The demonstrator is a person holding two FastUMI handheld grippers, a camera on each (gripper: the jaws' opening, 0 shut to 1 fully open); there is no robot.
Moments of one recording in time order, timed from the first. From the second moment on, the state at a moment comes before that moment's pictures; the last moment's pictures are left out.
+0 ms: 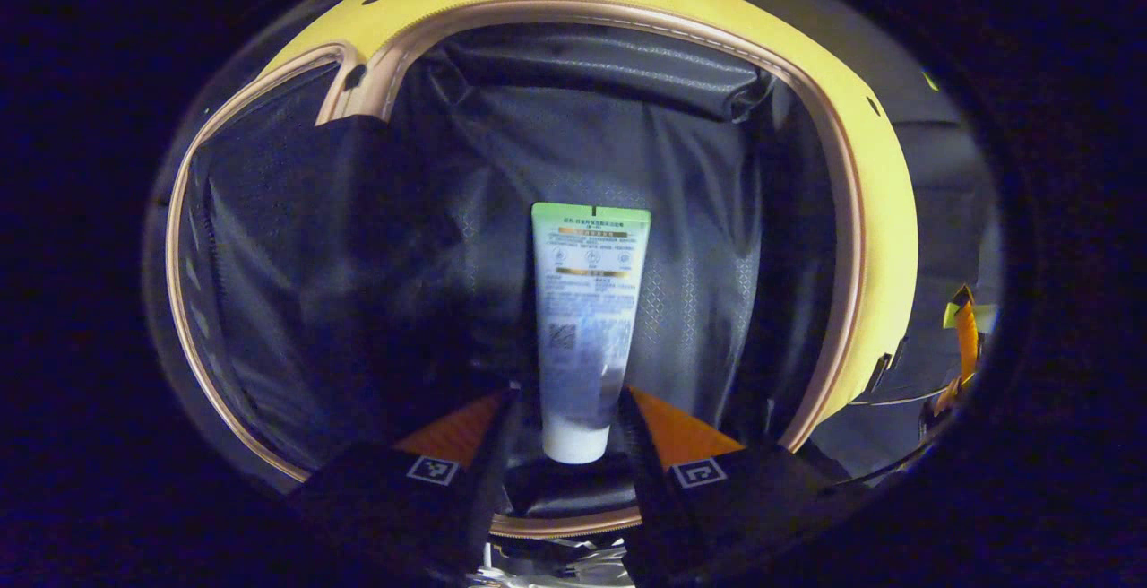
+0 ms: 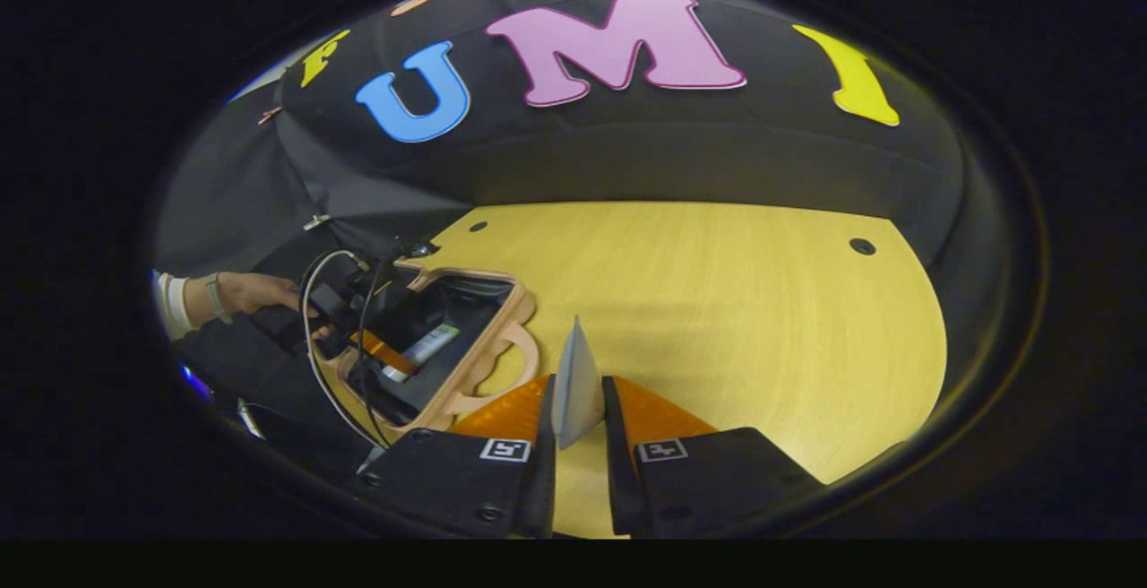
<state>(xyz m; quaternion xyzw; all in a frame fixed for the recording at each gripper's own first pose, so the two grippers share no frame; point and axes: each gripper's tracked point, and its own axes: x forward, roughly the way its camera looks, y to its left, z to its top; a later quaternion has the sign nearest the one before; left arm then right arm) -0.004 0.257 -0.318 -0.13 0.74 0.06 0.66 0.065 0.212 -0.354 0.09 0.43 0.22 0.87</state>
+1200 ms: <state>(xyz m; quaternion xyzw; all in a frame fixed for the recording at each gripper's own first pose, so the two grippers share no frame) -0.195 0.445 -0.163 -0.35 0.46 0.25 0.78 -0.008 0.472 -0.479 0.19 0.71 0.15 0.66</state>
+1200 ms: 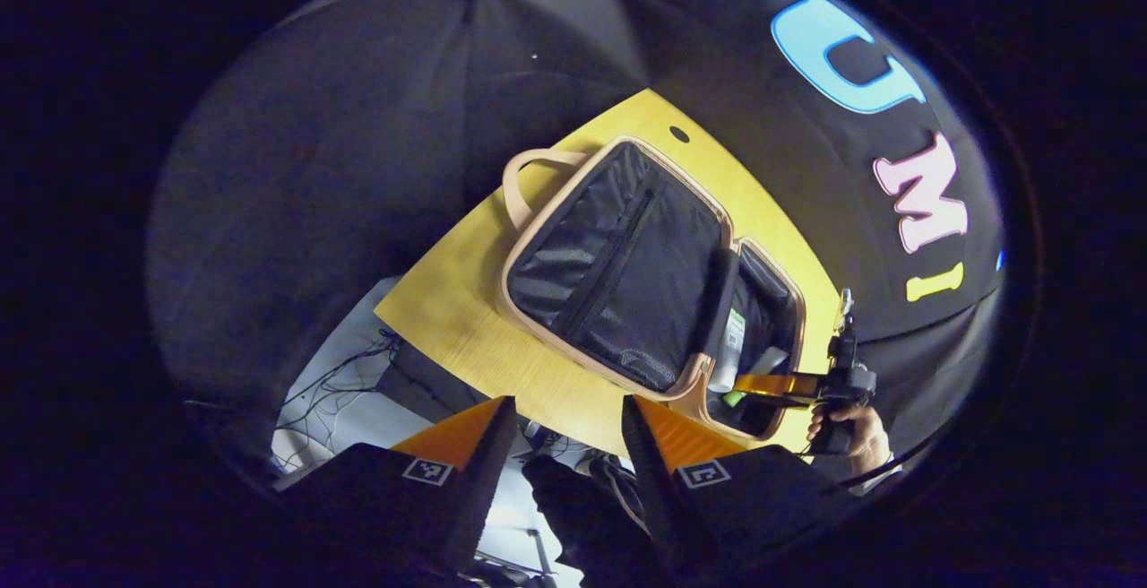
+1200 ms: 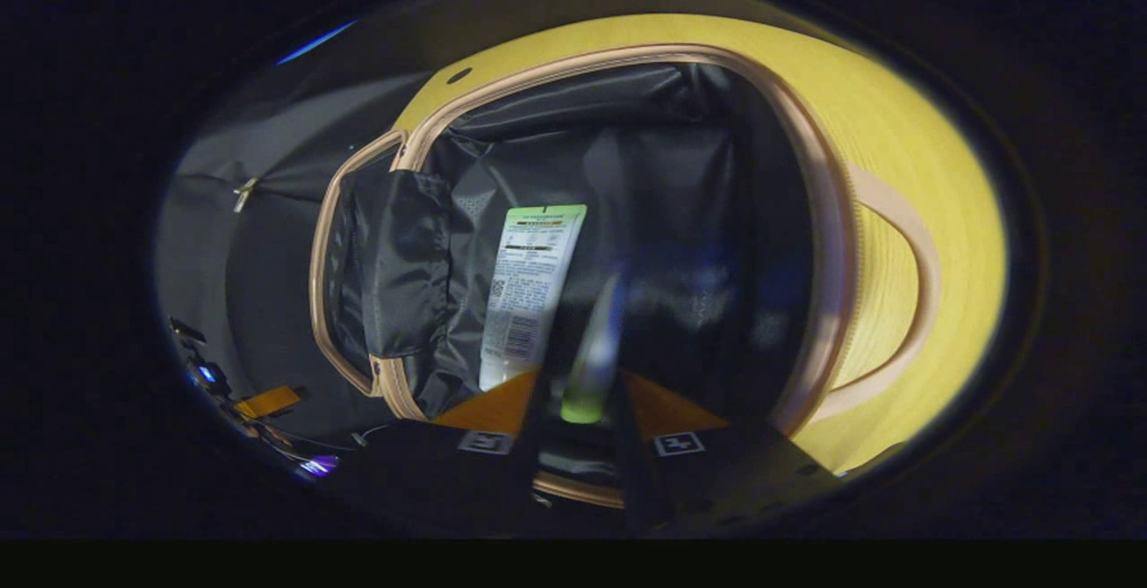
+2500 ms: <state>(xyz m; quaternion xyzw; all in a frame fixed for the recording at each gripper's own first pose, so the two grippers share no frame) -0.069 0.649 -0.272 -0.25 0.55 0.33 0.73 -0.029 0.271 -0.384 0.29 0.61 0.08 0.73</state>
